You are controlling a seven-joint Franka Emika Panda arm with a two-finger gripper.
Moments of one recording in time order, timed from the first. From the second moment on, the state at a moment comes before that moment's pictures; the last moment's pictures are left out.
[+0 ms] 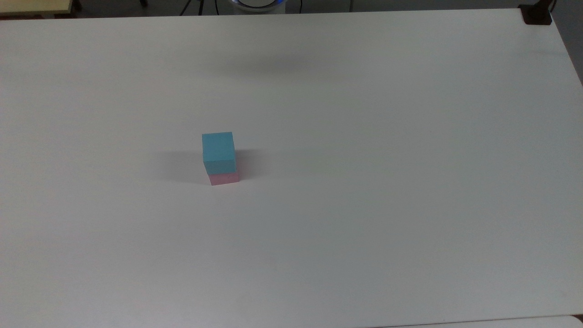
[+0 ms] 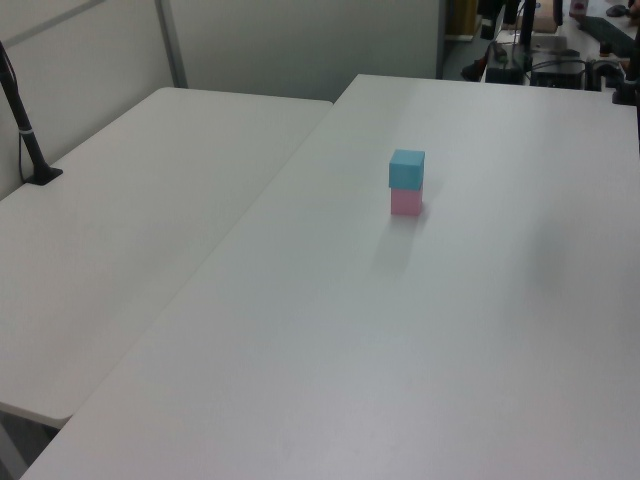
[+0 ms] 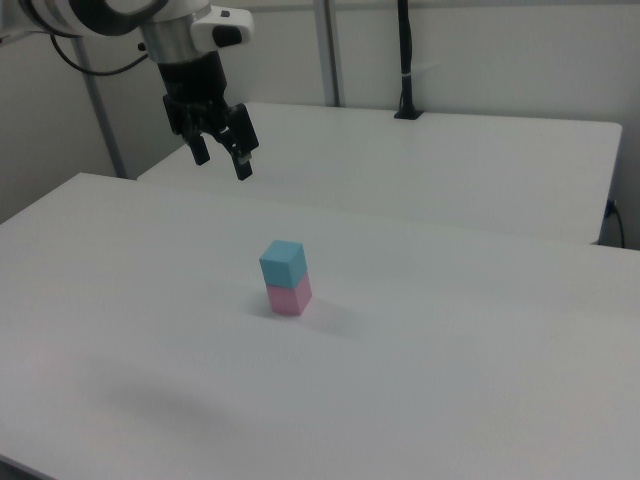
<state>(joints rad) -0.13 -0.06 0.00 -1.58 -0.03 1.61 0.08</state>
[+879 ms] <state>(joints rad) -0.11 -0.03 0.00 -1.58 -0.04 1.61 0.07</state>
